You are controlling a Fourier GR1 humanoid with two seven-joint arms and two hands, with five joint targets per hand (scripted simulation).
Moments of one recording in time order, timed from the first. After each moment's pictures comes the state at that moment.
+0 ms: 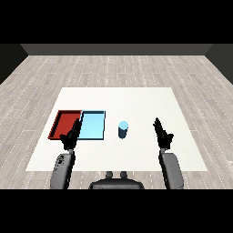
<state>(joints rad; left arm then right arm) -0.01 0.09 0.00 -1.57 0.03 0.00 0.01 -0.02 -0.10 -0.02 -1.58 0.01 -0.02 0.01</state>
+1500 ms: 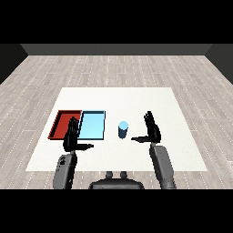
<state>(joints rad) 0.00 0.03 0.04 -1.57 0.12 -0.07 -0.44 -0.16 -0.01 0.00 -1.44 -0.13 0.05 -0.27</state>
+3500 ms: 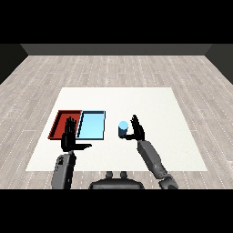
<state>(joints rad) 0.00 0.04 0.07 -1.55 0.16 -0.09 -0.46 -0.41 0.00 0.17 -0.85 -0.38 -0.06 -0.47</state>
